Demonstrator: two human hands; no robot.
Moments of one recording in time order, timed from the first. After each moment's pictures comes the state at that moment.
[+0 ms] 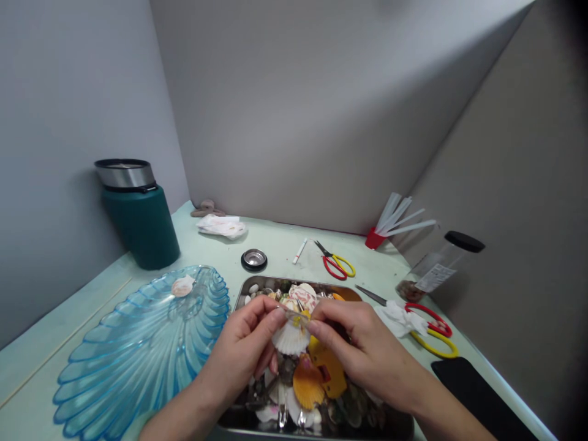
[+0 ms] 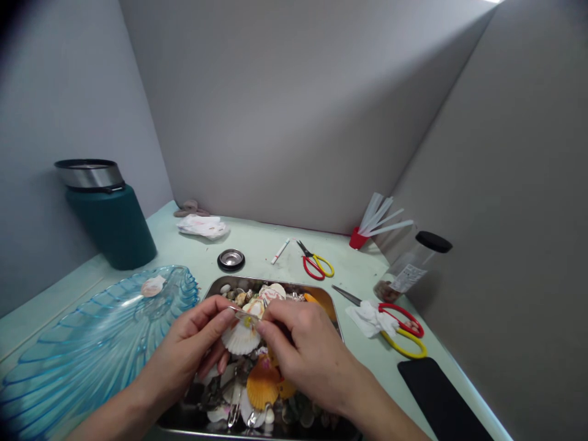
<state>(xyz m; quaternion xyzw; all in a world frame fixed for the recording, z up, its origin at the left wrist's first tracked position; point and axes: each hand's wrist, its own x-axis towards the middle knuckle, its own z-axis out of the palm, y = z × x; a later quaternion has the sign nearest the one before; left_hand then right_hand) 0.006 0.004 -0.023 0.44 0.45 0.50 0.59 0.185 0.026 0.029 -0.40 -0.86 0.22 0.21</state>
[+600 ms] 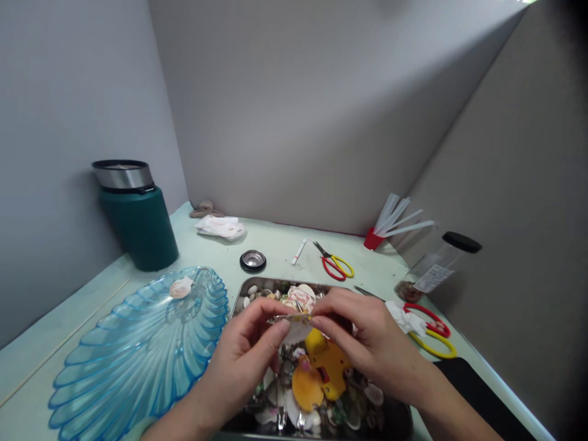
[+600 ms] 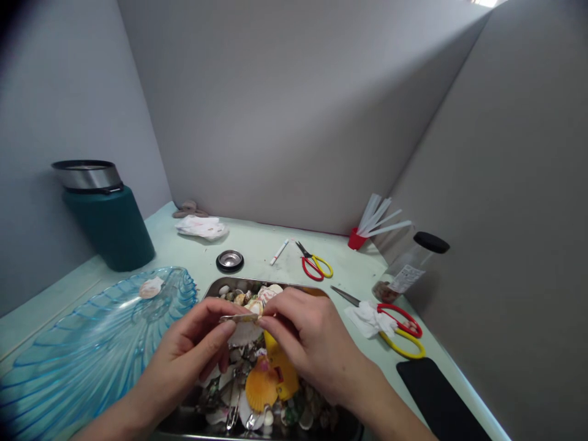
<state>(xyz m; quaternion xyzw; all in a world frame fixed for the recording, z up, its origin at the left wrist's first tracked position) 0.005 -0.002 -0.019 0.53 0.43 0.52 0.52 0.194 0.032 0.030 -0.34 -0.88 0.19 0.28</state>
